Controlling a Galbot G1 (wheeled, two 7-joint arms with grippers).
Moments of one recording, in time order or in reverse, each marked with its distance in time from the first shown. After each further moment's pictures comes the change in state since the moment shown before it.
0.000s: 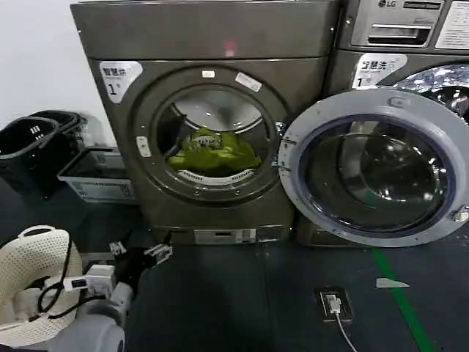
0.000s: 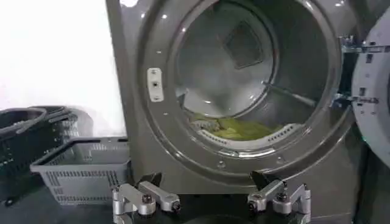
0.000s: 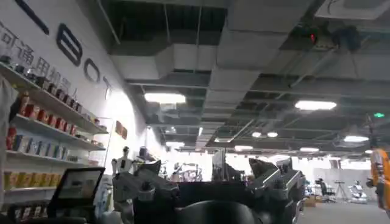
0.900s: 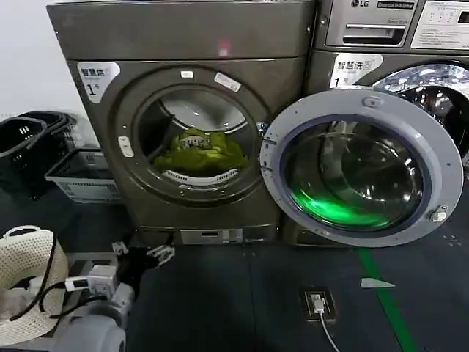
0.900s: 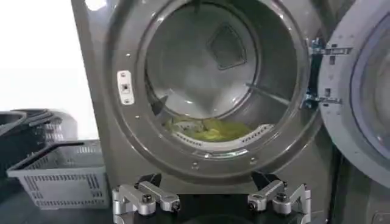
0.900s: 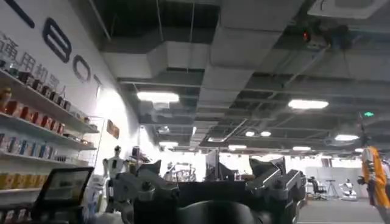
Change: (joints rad) left arm -0.021 -0.003 0.023 0.014 0.014 0.000 -0.023; right arm 0.016 0.006 -0.006 0.015 0.038 0.015 0.039
